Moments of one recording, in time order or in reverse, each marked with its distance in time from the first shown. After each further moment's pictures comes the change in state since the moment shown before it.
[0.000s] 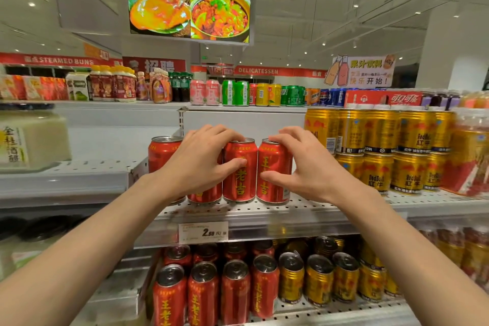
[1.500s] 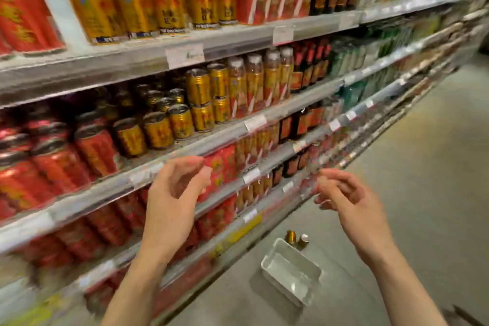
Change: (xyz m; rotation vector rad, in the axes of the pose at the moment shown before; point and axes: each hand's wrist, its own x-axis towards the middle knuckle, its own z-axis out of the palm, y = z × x) left_hand -0.209 0.298 0.153 -1.314 -0.134 -0.532; right_hand -0.499 0.016 -0.072 0.714 0.527 1.164
